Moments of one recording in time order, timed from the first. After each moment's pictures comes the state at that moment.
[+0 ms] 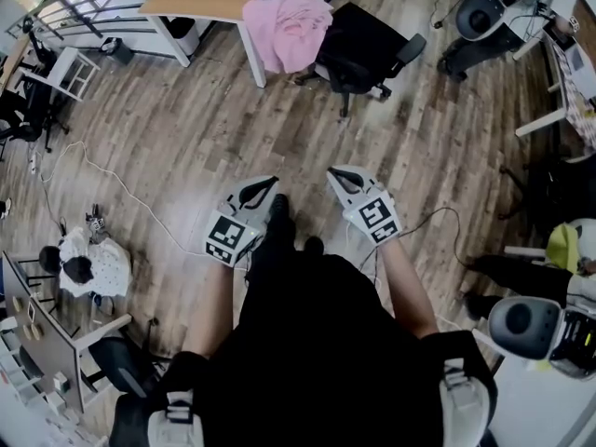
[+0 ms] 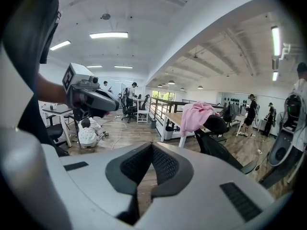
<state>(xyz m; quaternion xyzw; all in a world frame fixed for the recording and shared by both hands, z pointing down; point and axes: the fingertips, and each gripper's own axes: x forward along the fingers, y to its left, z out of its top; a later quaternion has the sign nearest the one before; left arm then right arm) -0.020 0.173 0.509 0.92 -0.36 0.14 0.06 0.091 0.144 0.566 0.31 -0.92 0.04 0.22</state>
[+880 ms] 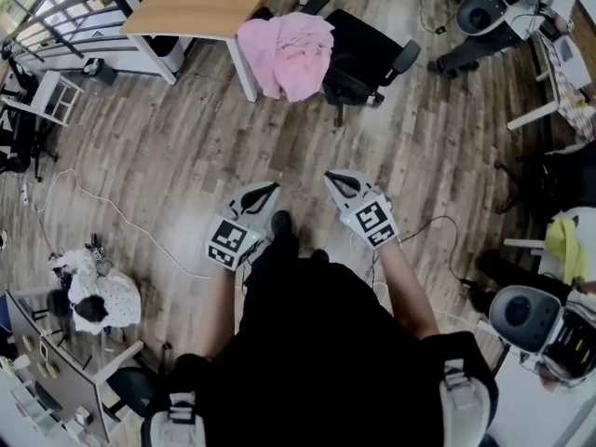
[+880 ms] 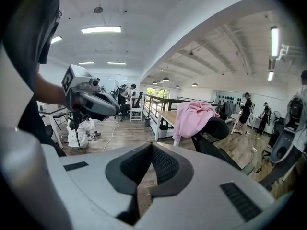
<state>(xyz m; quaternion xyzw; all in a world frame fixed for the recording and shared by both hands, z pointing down) -0.068 0.073 0.521 0.93 -0.32 0.14 0.08 0.040 0.051 0.563 0.34 -0.91 0.04 0.24</state>
